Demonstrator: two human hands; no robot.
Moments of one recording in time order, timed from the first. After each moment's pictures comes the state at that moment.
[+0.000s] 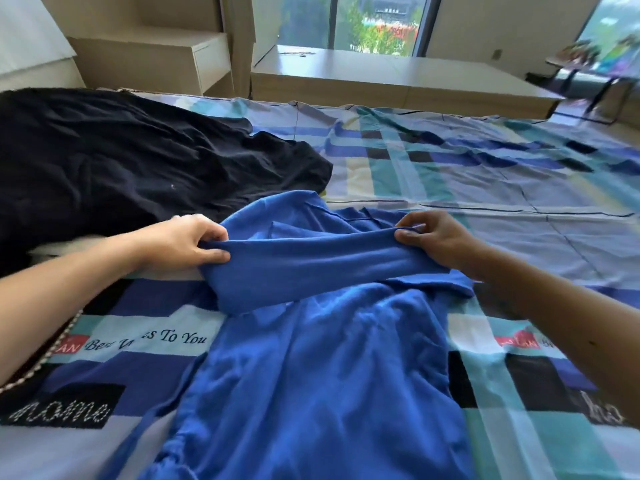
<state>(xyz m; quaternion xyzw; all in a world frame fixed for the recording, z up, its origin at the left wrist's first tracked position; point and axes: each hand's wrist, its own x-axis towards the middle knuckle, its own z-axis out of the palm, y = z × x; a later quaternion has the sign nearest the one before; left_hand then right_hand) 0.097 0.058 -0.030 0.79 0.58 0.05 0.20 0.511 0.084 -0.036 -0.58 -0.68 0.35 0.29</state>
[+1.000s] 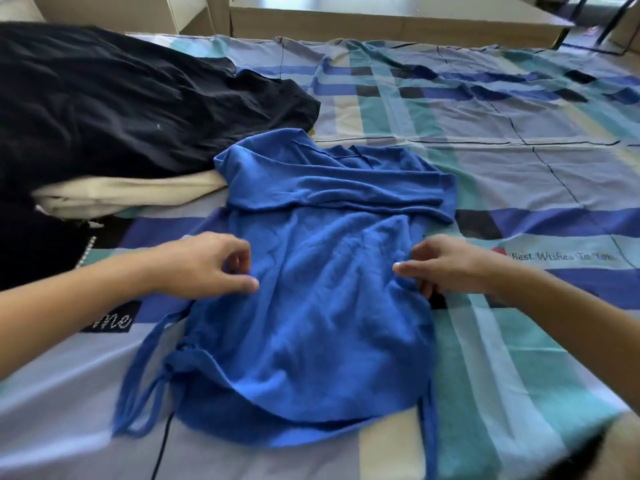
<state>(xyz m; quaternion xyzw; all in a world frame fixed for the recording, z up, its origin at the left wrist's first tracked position) 0.157 -0.062 -0.038 0.81 0.54 -0.07 0.22 0.520 -0.060 -0.051 -0.65 -0.64 0.41 0.05</state>
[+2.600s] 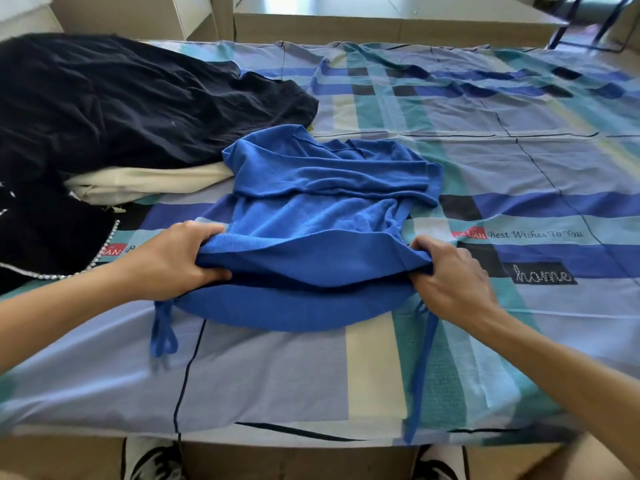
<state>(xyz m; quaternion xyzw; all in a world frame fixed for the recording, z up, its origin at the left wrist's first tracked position) 0.138 -0.123 -0.027 0.79 0.55 0.14 0.23 0.507 -0.149 -0.052 -0.72 -0.66 0.13 0.17</state>
